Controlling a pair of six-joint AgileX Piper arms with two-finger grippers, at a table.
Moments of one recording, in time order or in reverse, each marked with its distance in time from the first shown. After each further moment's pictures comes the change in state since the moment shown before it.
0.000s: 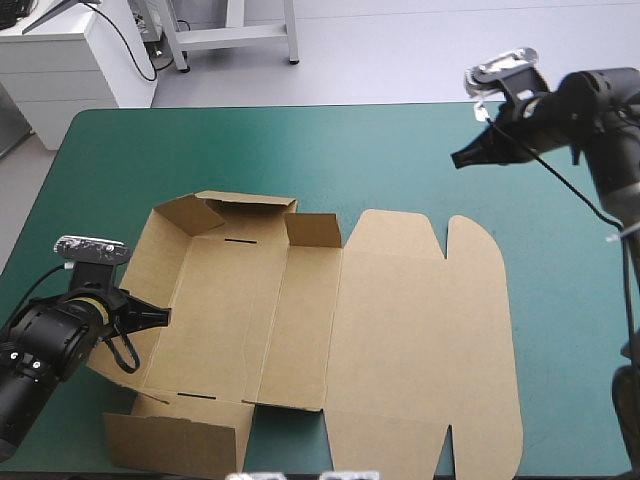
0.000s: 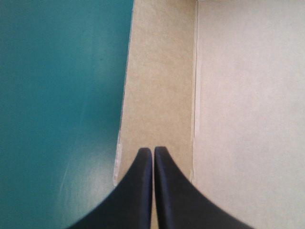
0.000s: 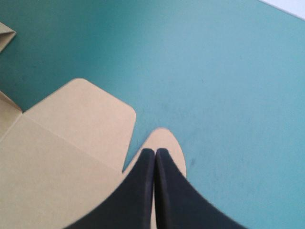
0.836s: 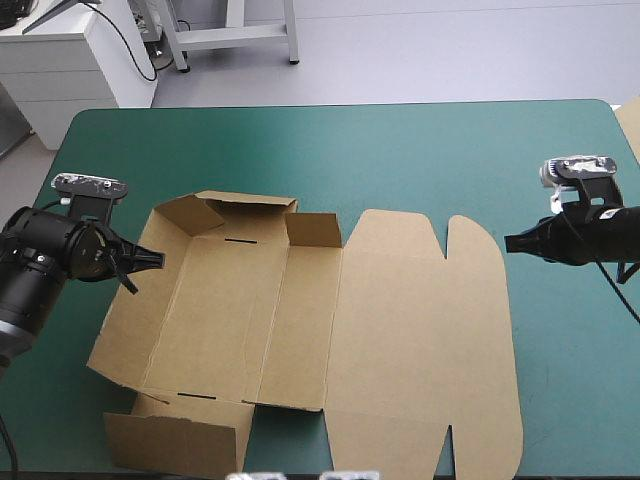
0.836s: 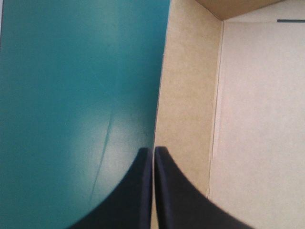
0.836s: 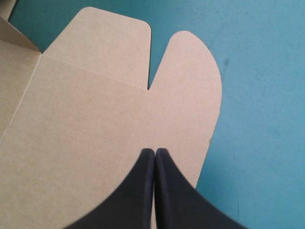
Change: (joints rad) left arm 0.100 0.283 -0.390 -0.063 0.229 0.140; right arm -0.337 -0.386 0.677 0.366 -0.132 -0.203
